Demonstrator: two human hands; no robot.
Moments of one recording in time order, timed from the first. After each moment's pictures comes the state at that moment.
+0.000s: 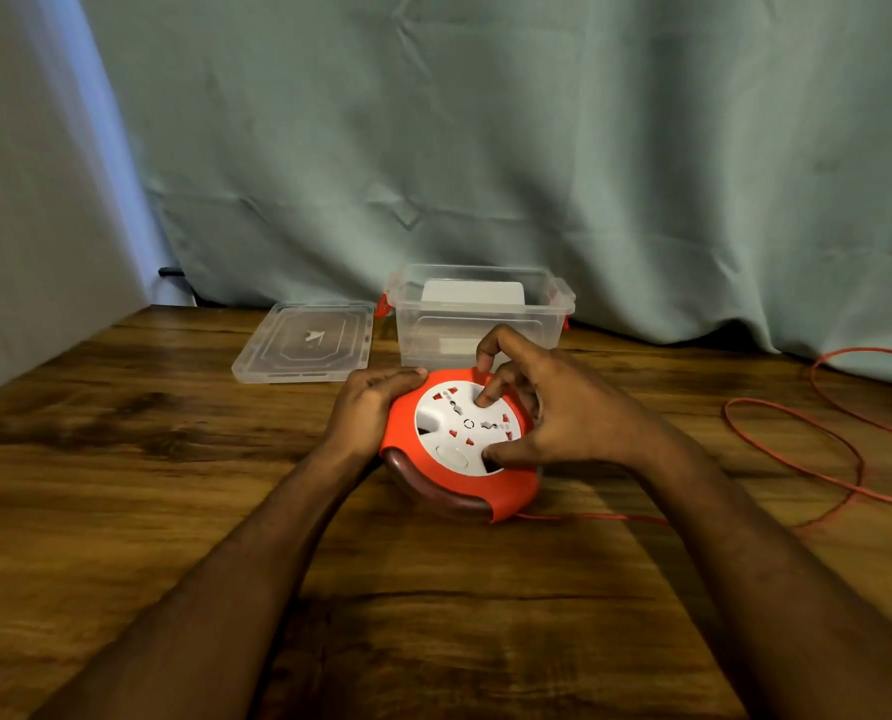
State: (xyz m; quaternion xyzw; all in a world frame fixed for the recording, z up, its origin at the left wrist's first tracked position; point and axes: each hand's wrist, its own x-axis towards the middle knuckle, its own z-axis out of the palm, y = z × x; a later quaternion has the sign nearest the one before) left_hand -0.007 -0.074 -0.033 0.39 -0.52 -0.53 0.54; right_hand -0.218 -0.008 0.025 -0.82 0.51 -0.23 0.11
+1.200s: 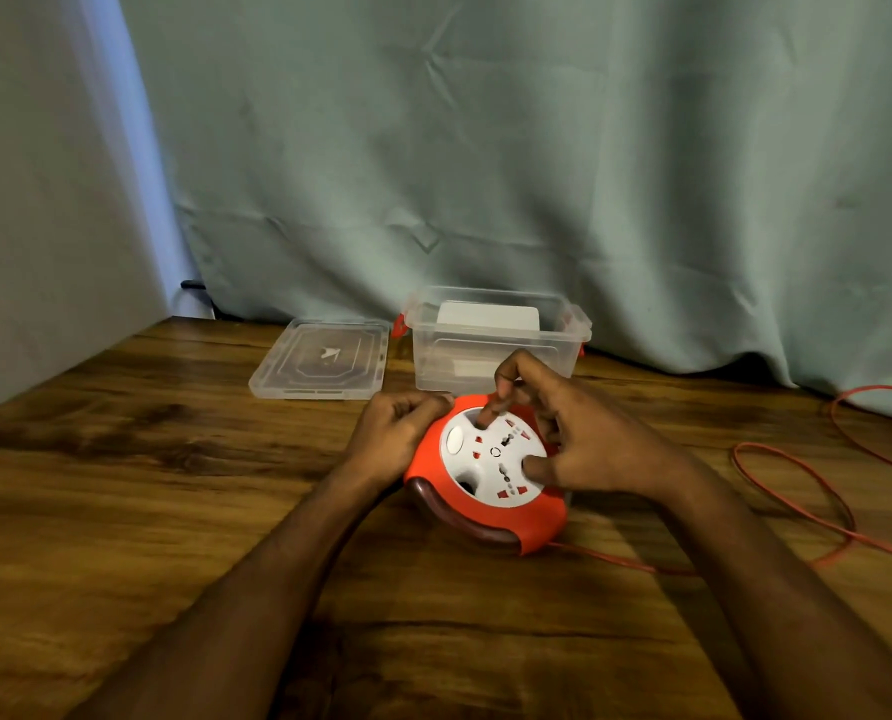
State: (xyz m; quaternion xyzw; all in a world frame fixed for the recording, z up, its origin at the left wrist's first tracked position) left_hand -0.008 -0.069 -0.032 0.39 -0.60 -0.45 0.52; right_hand -0.222 -0.015 0.024 -0.83 0.49 -0.23 0.12
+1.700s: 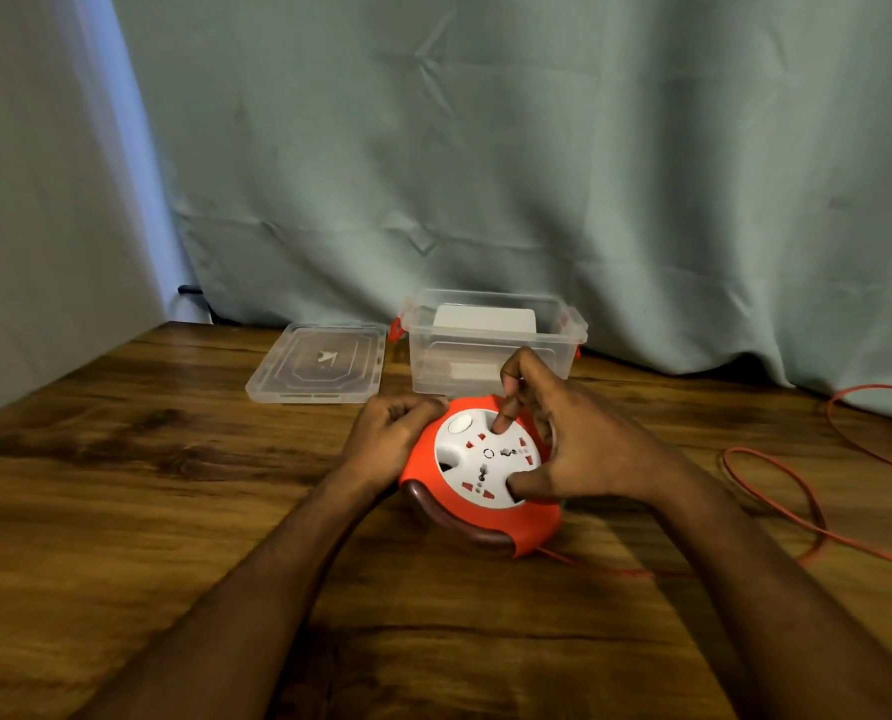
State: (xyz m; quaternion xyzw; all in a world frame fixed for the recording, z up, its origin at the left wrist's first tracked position) left_hand -0.007 -0.070 -0.031 0.40 -0.59 -0.46 0.52; right_hand -0.222 -0.010 0.026 -0.83 0.51 -0.22 0.10
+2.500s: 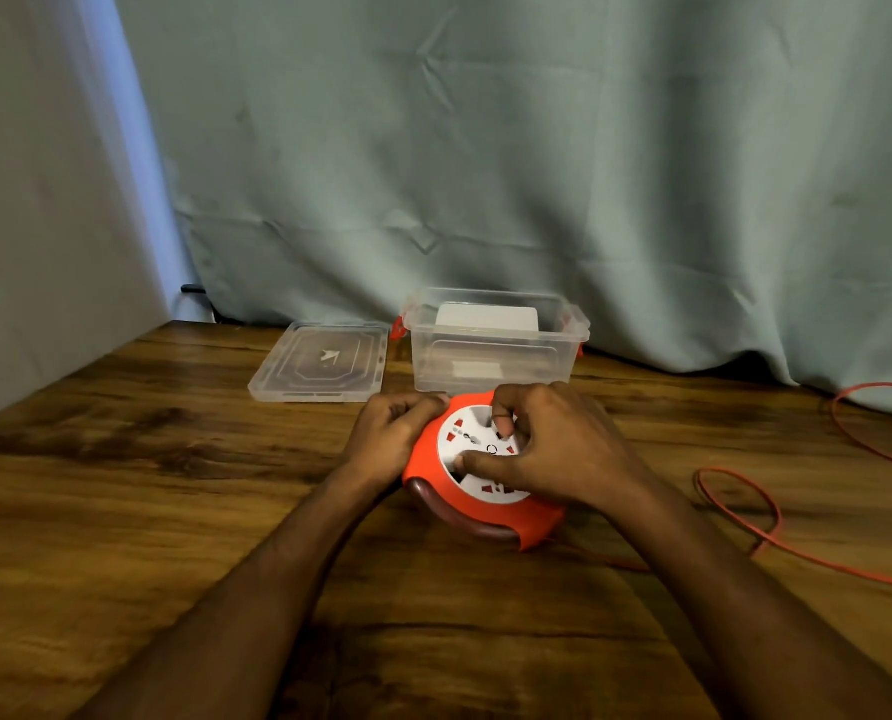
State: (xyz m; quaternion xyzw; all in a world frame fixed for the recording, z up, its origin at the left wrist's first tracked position) left_hand -0.006 -0.072 -0.034 0.39 -0.59 -0.48 0.52; right_hand -0.191 -0.010 0.013 -0.76 0.61 -0.23 -0.01
